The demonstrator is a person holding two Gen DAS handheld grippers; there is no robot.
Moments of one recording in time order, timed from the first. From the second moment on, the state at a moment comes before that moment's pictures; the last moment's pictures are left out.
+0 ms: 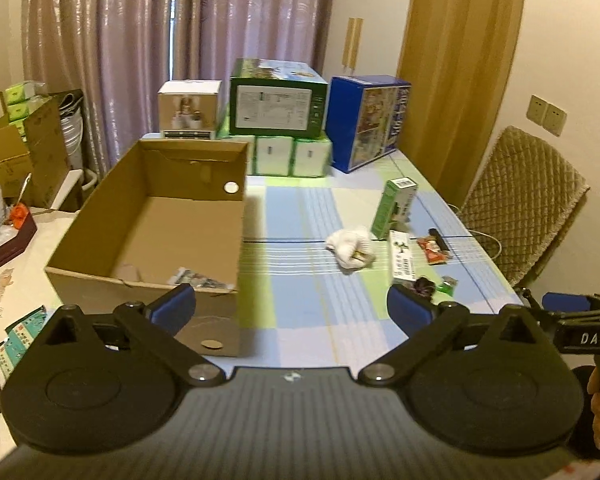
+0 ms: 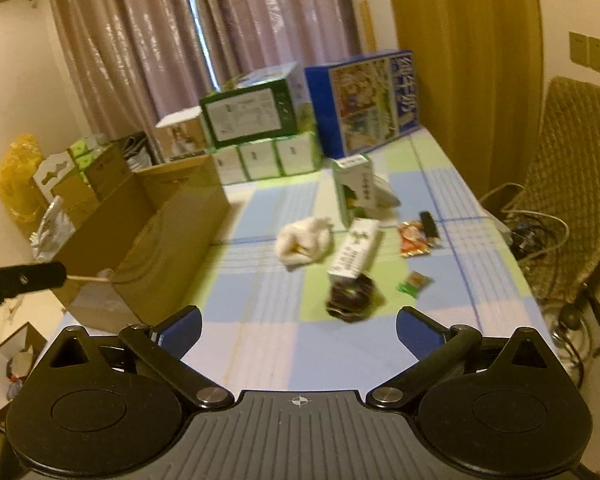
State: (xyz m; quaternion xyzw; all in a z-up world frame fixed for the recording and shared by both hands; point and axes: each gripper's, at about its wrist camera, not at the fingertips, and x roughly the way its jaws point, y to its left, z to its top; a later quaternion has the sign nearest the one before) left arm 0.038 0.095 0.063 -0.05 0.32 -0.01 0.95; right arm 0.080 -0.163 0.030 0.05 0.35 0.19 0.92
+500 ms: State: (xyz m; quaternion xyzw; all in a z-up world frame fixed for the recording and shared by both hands) left arm 0.066 0.035 0.029 -0.03 0.36 -0.06 0.93; right arm 0.080 -0.222 0.006 0.08 0.36 0.13 0.92
